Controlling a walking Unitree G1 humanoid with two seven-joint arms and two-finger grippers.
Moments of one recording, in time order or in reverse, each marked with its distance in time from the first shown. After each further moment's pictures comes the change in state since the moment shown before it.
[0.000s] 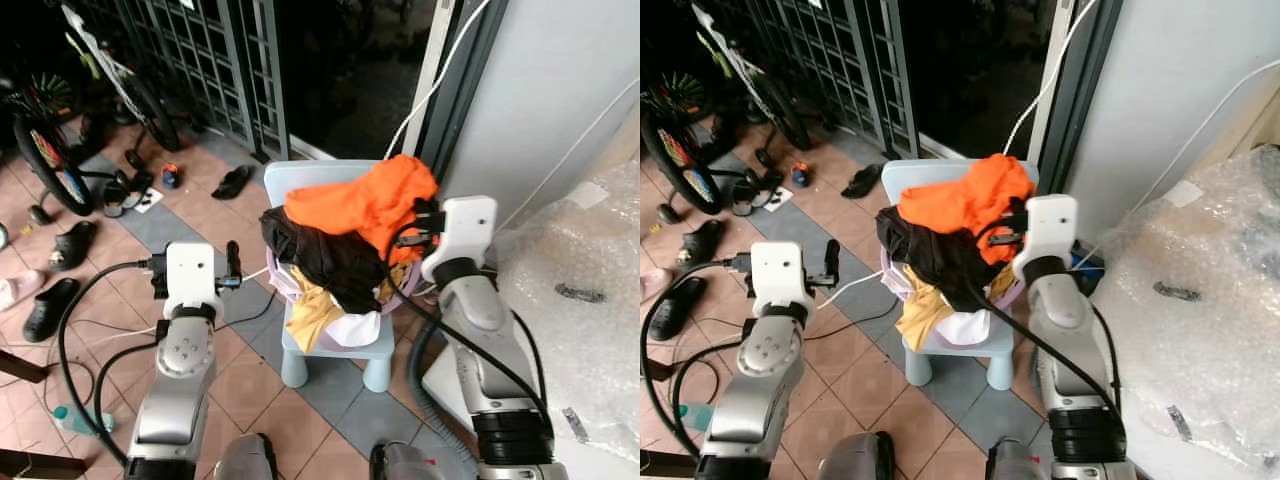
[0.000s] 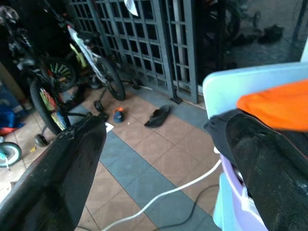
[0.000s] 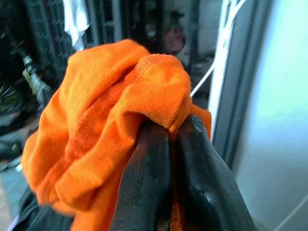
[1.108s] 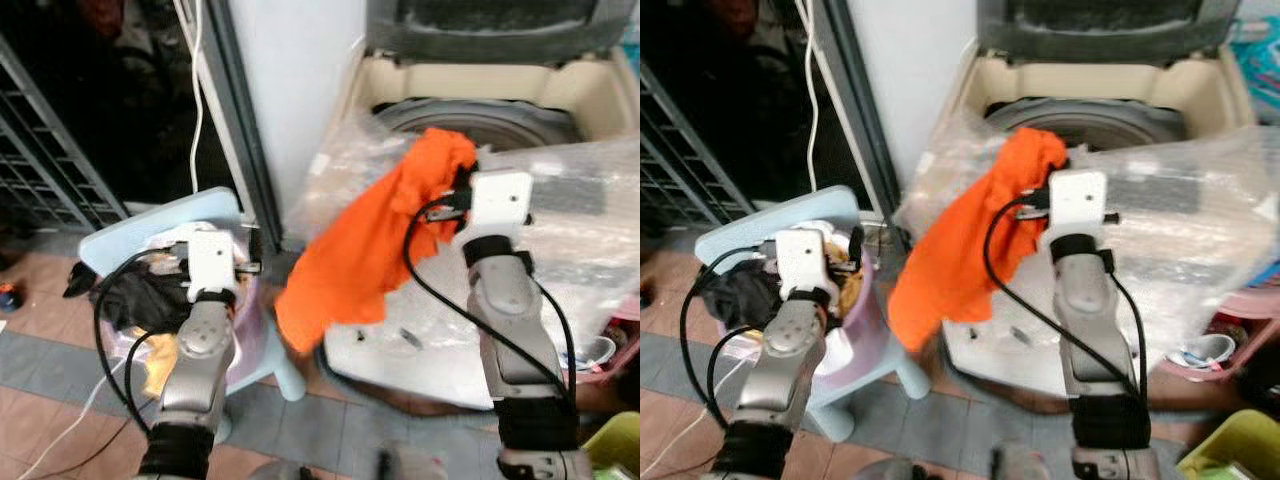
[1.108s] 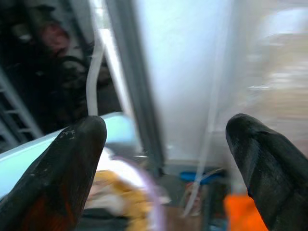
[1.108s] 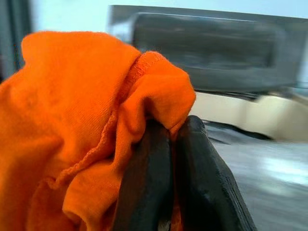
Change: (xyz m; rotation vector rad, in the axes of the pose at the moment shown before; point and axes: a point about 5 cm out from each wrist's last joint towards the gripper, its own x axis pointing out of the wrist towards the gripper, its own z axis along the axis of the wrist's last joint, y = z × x) left arm 0.017 -0.025 -0.003 -0.076 -0.053 -0.103; right arm 0.014 -0.014 0.028 -0.185 -0.111 -0.081
